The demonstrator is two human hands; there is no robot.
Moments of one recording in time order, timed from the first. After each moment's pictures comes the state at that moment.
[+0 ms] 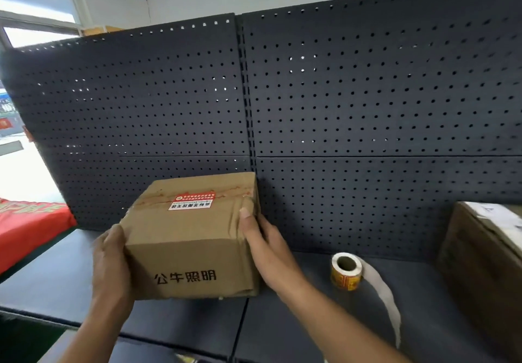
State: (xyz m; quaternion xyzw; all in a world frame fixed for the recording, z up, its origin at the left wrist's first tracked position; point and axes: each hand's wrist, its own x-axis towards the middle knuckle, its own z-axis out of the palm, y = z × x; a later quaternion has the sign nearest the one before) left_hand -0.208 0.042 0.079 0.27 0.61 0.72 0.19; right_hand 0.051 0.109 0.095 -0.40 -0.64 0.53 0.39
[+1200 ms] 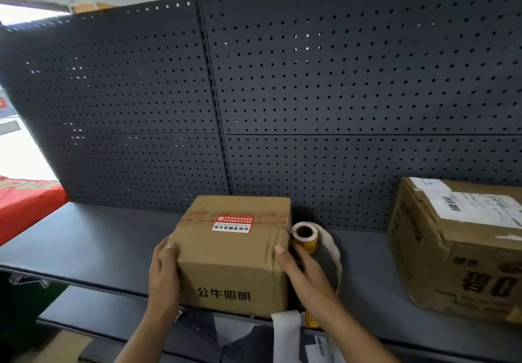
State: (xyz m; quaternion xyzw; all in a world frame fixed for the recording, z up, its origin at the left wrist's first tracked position) left_hand -0.035 0.009 0.017 0.31 0.65 0.65 0.24; right_hand 0.225 0.058 0.027 -0.45 -0.59 0.56 0.36
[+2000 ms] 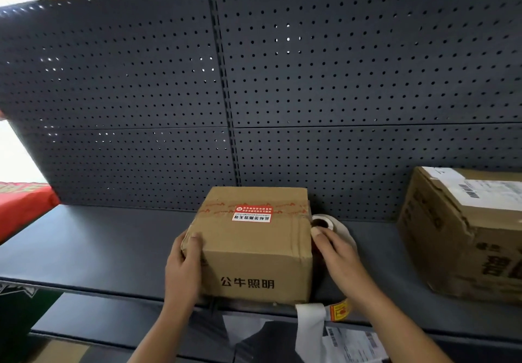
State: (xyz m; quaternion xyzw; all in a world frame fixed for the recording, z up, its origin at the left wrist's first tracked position) left_hand -0.064 0.020 0.010 0.36 0.65 0.61 0.27; right_hand 0.221 0.073 0.028 -0.50 -0.60 0.47 0.40
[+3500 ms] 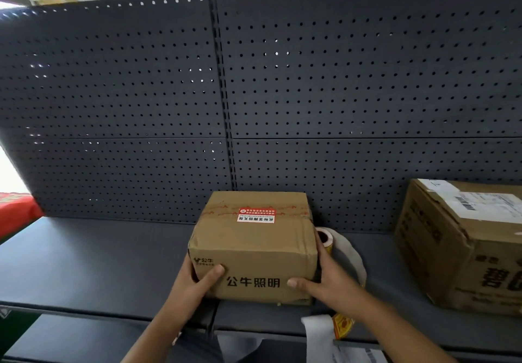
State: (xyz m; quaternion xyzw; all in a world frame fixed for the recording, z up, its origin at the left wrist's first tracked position) left_hand -0.089 0.038 -0.013 0.45 0.60 0.52 0.42; right_hand 0.220 0.097 0.003 -0.40 -0.73 0.47 0.30
